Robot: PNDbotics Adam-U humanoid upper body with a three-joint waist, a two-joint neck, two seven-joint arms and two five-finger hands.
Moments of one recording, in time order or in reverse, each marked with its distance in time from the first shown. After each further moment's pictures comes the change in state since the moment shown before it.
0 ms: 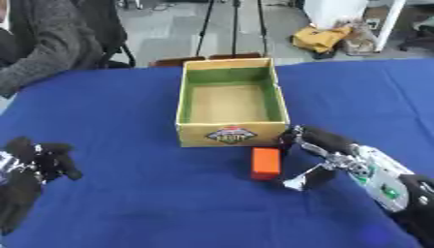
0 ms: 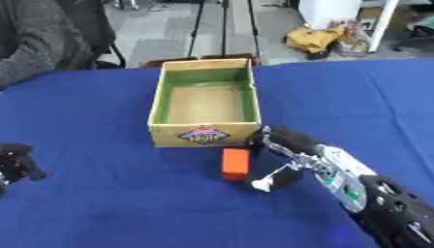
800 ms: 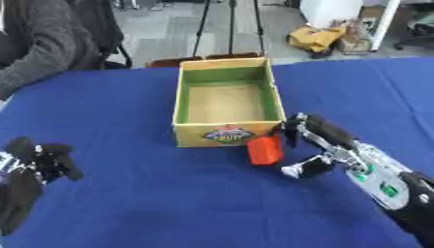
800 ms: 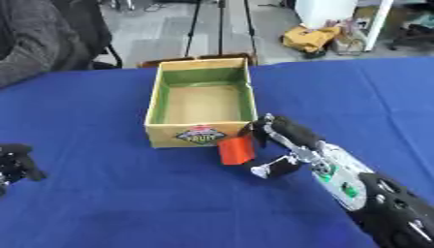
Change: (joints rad) left arm -0.001 0.000 -0.001 0.000 0.000 -0.001 0.001; right arm 0.001 -0.005 0.000 -0.054 -0.082 0.040 -0.075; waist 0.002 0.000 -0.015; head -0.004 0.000
